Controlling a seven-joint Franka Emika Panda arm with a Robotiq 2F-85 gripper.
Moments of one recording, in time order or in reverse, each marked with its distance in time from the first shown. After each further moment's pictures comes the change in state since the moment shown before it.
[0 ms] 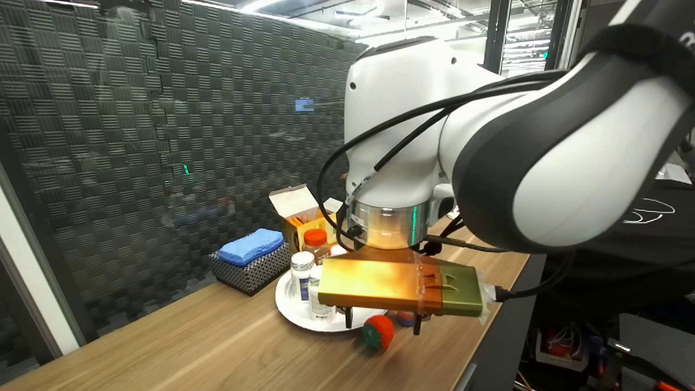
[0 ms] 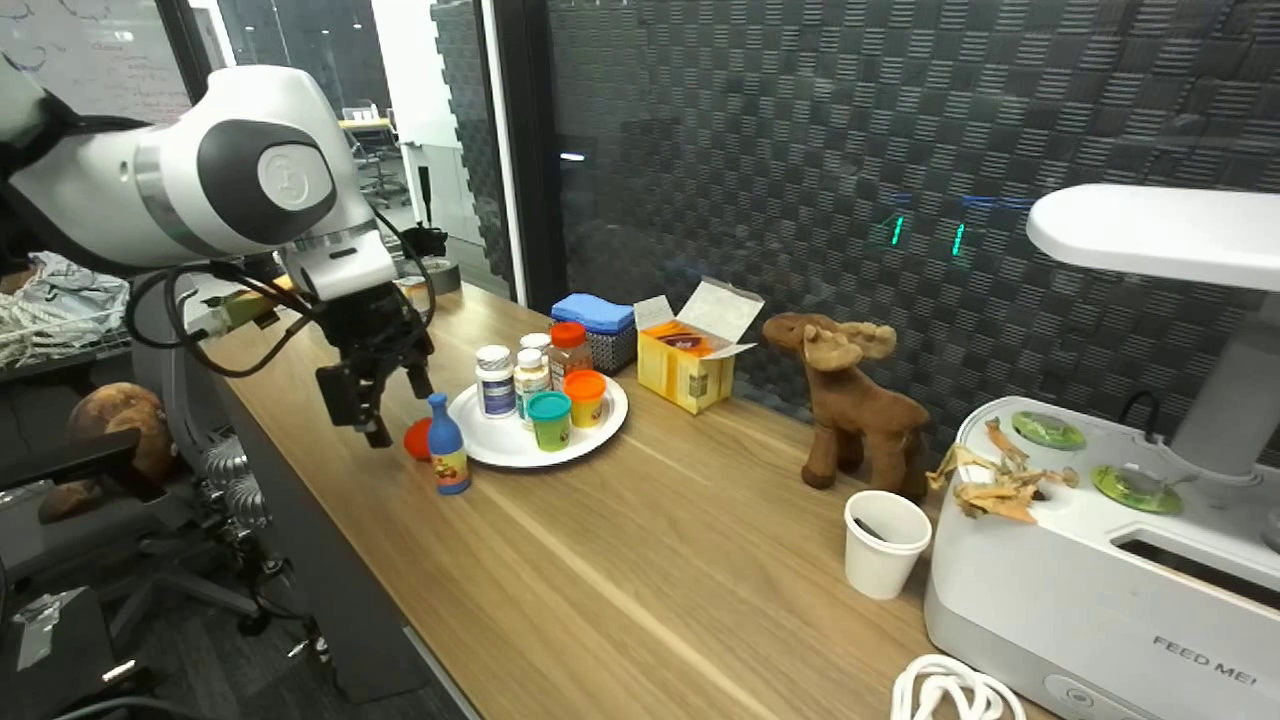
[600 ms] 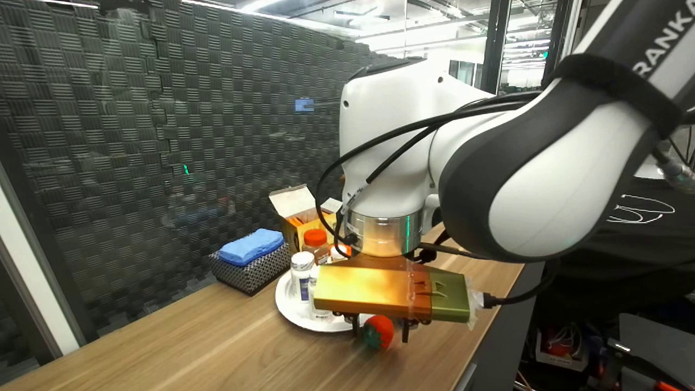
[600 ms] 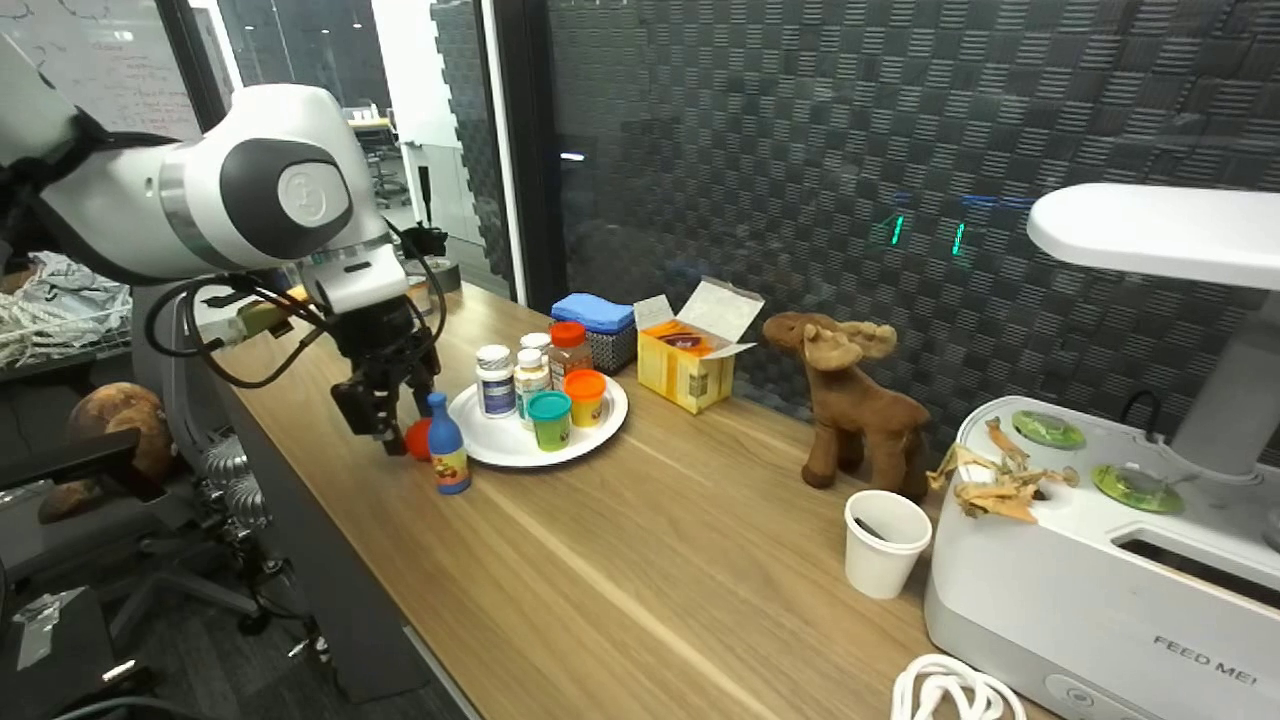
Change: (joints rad) arm 0.006 0.045 -0.017 0.025 0.013 0.008 -0.001
